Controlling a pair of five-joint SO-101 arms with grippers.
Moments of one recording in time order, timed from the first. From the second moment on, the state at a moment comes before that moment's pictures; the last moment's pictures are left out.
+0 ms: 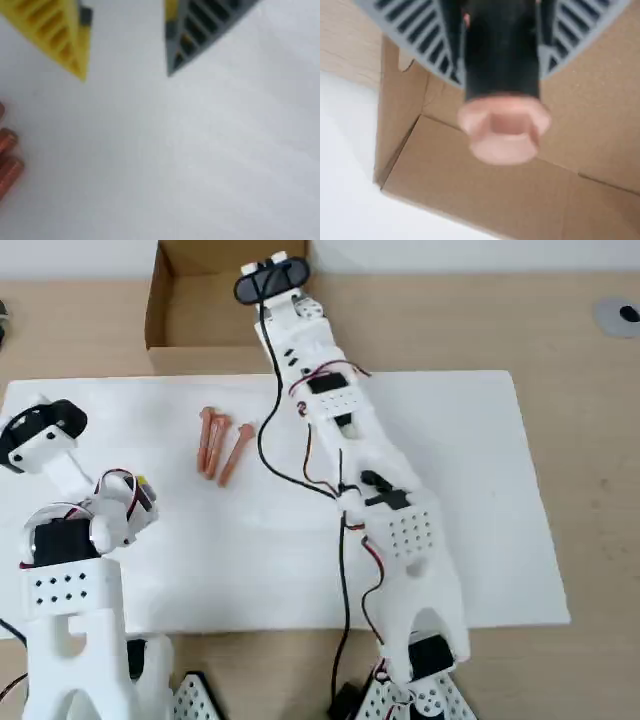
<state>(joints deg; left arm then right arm) -13.5 -51.5 50.2 68.4 13.4 -22.8 48.3 -26.2 1.0 2.9</state>
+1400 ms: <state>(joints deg) -13.5 -51.2 46.7 78.8 -2.2 -23.1 9.8 -38.3 87.3 -5.9</state>
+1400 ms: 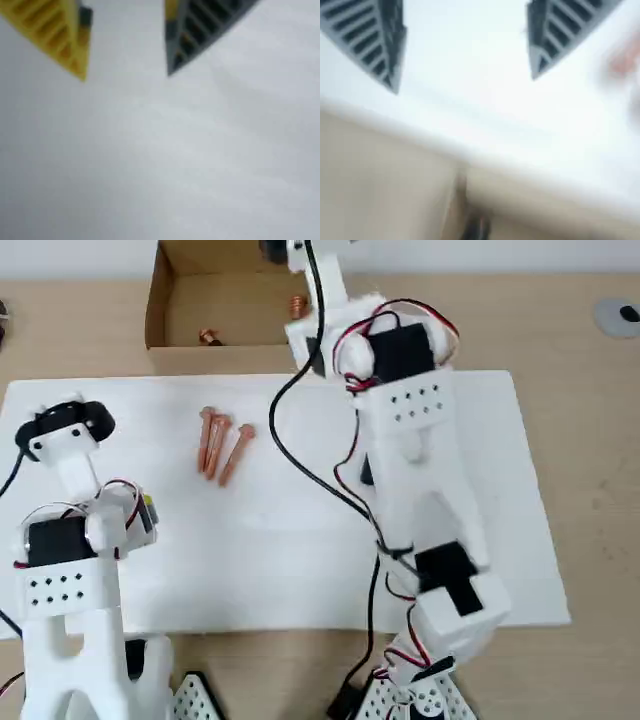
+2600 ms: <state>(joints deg) -5.8 -25.8 34.8 72.2 -4.2 -3.9 -23.5 24.7 76.4 11.6</state>
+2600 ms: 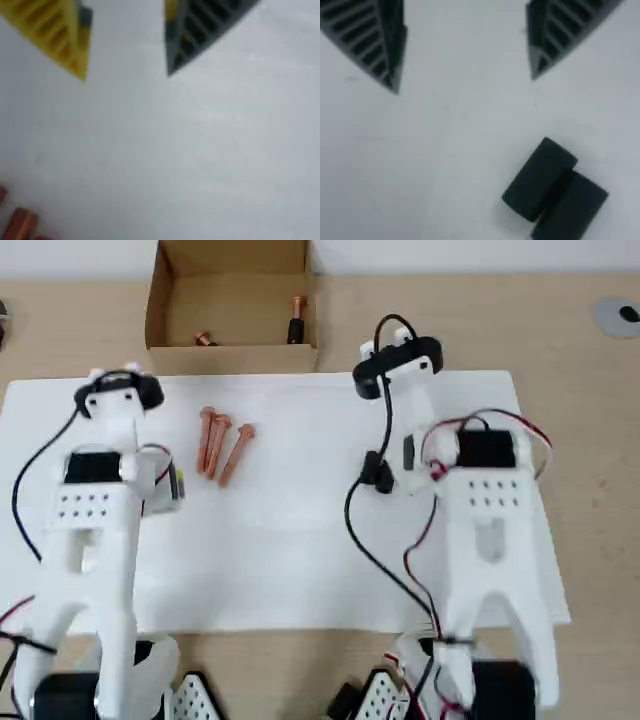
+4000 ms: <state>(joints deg) -5.6 8.4 17.2 61.1 0.6 -9.3 -12.7 27.3 69.9 -16.3</state>
